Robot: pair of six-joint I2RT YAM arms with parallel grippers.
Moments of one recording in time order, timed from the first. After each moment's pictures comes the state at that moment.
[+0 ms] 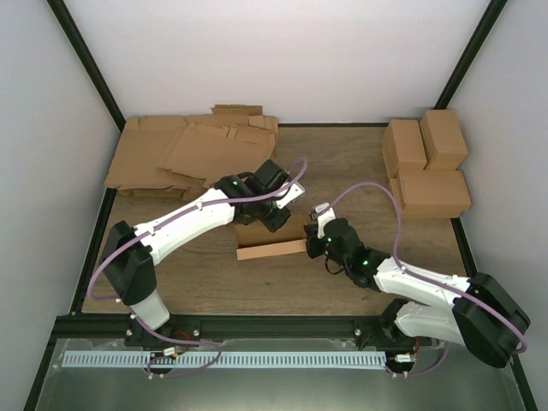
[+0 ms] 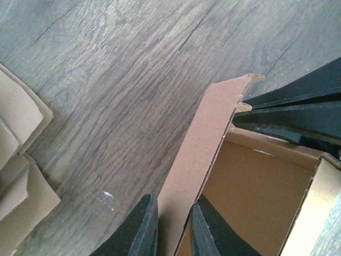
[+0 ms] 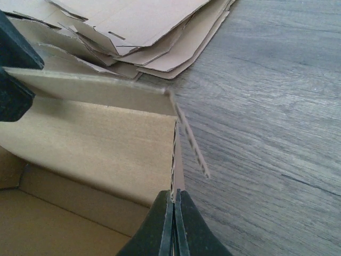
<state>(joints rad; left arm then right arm) -0.84 1.68 1.44 -0.81 0.07 0.05 0.80 1.12 0.42 0.19 0.17 0.28</state>
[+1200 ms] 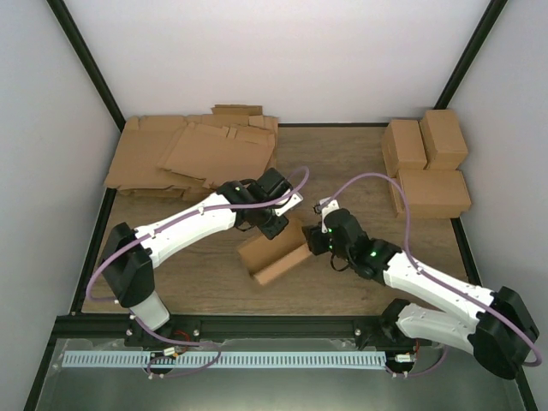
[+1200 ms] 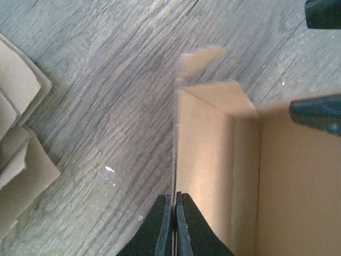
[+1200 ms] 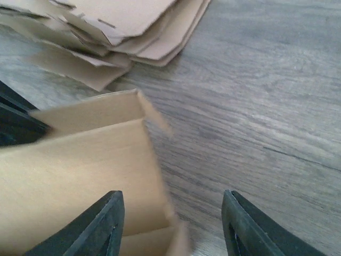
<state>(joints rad) -0.87 1.67 1.40 -0.85 0.00 0.05 0.80 1.03 0.58 -0.21 0.18 0.35</state>
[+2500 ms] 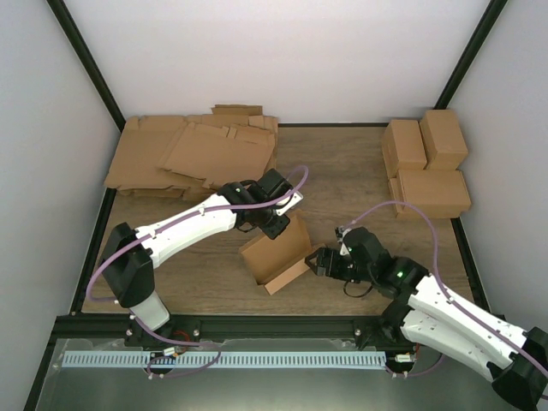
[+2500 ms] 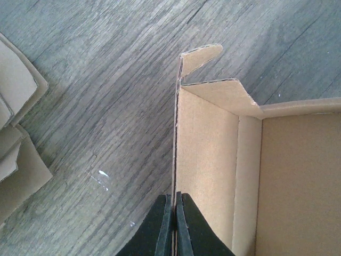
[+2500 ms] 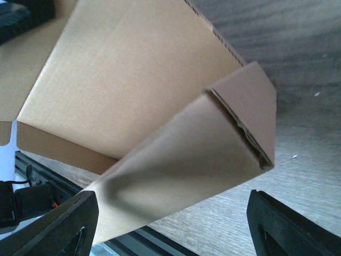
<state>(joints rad) -0.87 1.67 1.39 -0.82 0.00 -0.01 0.80 0.72 0.53 -0.57 -0.16 0.90</state>
